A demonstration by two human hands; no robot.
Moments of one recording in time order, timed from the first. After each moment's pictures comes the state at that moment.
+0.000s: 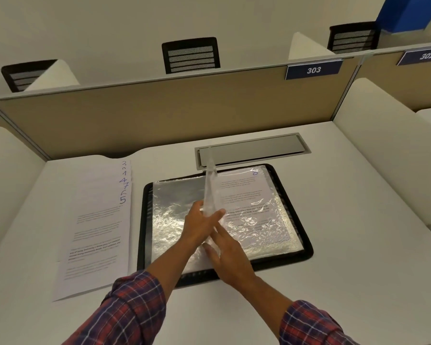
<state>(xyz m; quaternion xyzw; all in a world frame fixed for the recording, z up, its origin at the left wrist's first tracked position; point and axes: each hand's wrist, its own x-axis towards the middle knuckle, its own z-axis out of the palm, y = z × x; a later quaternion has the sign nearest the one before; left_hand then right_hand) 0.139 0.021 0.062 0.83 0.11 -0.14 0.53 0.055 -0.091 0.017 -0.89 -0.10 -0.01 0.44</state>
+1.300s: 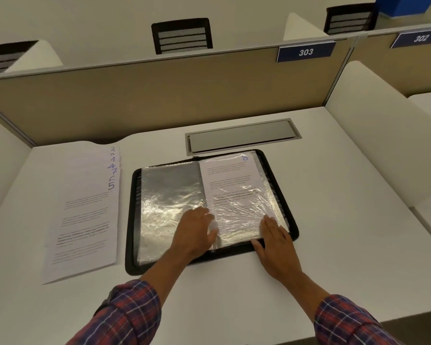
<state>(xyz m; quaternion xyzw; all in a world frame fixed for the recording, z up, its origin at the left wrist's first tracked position) 0.095 0.023 0.006 0.96 -0.24 0.00 0.14 0.008 -0.243 -0.055 -0.99 0.00 0.00 0.13</state>
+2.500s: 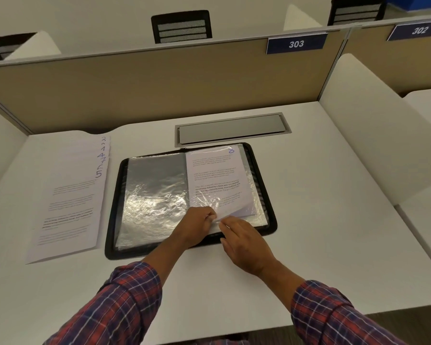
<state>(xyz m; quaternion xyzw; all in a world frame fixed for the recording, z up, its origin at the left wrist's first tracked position) 0.086 -0.044 -0.006 0.92 -0.18 -0.10 0.33 0.004 -0.245 -0.029 -0.94 -0.26 -0.16 0.17</state>
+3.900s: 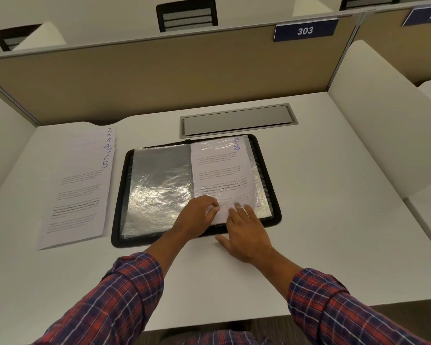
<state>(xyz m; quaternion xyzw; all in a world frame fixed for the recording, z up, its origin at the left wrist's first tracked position) 0.074 -0.040 0.003 0.93 -0.17 -0.03 0.34 0.007 -0.229 -0.023 -0.98 -0.18 -0.01 0.03</state>
